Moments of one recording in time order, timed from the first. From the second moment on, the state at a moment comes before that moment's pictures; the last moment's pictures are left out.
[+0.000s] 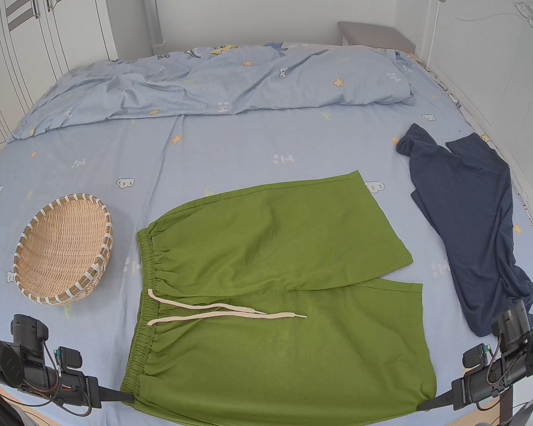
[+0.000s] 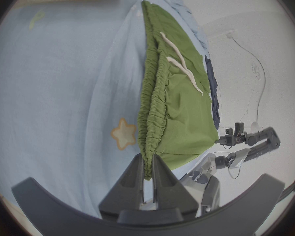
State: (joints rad) left arm 0.29 1.73 -0.04 -0.42 -0.79 0.11; right arm 0.15 1.61 -0.08 -0.27 0.63 0.19
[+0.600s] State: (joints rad) left arm 0.20 1.51 -0.70 0.42 -0.83 -0.25; right arm 0.11 1.43 -0.66 0.28 0.63 0.20
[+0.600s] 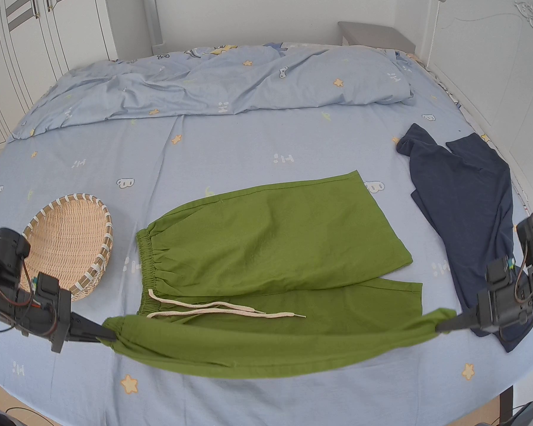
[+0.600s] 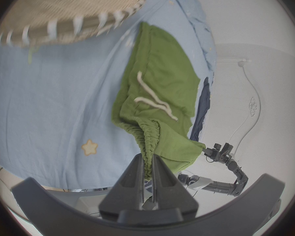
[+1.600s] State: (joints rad) left arm 0.18 1.82 -1.35 0.56 -0.84 -0.42; right arm 0.09 1.88 -1.72 0.53 0.63 0.21
